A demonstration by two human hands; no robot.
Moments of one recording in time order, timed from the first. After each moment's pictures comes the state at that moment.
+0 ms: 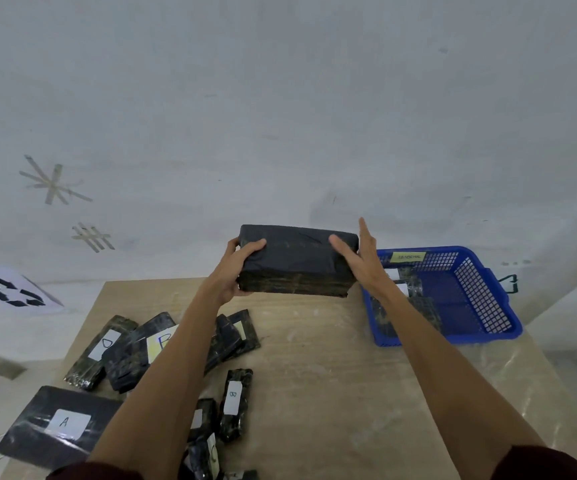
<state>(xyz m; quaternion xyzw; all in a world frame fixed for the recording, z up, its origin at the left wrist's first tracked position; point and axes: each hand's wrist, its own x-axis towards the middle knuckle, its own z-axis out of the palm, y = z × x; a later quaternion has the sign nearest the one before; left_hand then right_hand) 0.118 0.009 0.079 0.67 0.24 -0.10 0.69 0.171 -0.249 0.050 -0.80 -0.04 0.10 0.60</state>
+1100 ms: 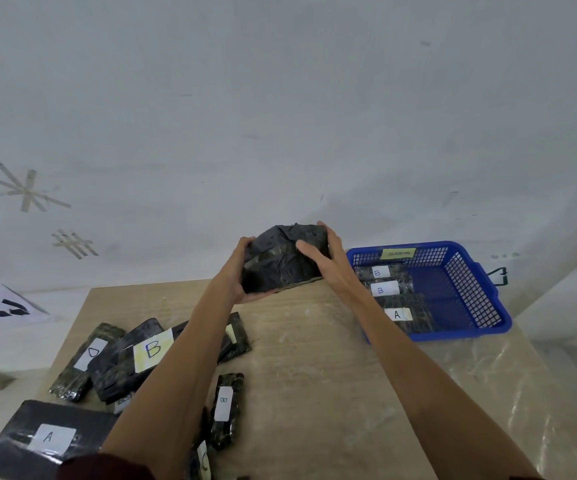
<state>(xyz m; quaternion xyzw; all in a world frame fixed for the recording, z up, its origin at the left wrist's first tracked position) 0.142 -0.026 0.073 0.53 0.37 -0.18 0.74 0.145 -0.220 0.067 -0.72 -0.05 0.11 0.69</state>
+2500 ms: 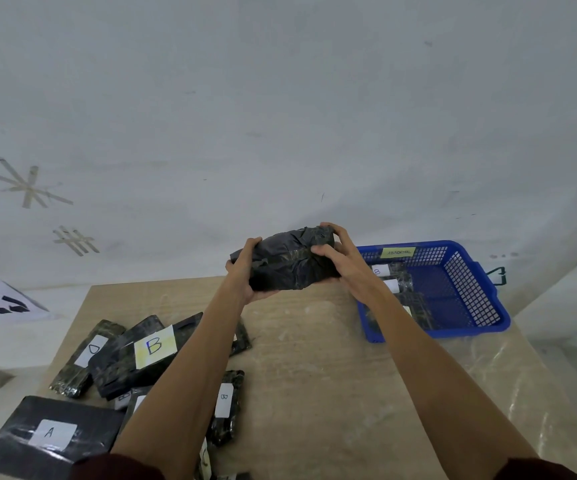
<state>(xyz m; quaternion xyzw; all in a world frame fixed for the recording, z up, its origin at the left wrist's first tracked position) 0.142 -0.035 0.056 0.49 0.38 -0.09 0.78 0.160 -0.238 0.060 -0.64 -0.01 0.18 0.75</state>
